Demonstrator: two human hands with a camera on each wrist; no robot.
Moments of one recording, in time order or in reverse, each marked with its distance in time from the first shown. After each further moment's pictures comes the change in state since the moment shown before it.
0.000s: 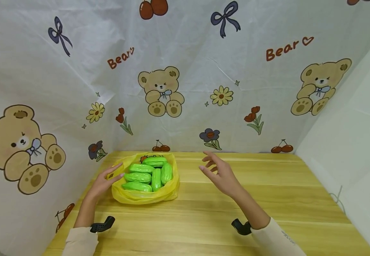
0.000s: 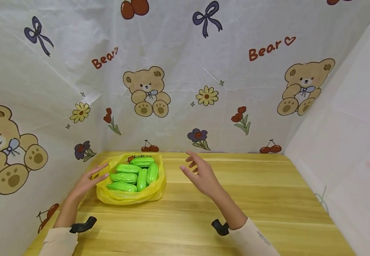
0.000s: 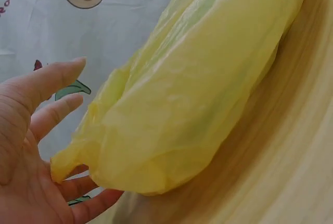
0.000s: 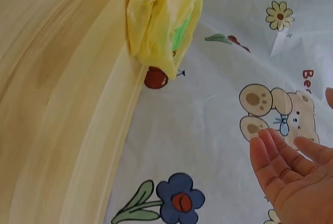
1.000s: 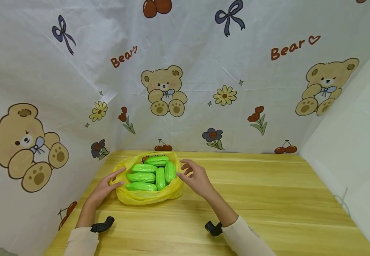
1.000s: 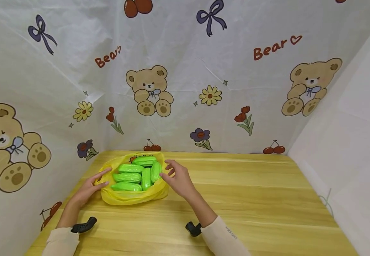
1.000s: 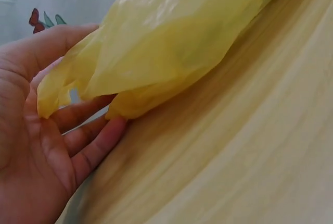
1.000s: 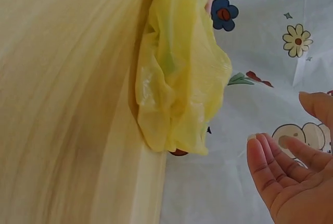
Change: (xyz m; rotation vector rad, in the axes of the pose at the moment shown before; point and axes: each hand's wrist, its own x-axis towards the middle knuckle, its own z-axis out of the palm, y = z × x) left_hand 0.000 -0.053 0.005 -0.148 -0.080 0.143; right_hand 0.025 0.001 0.091 0.127 -0.041 0.104
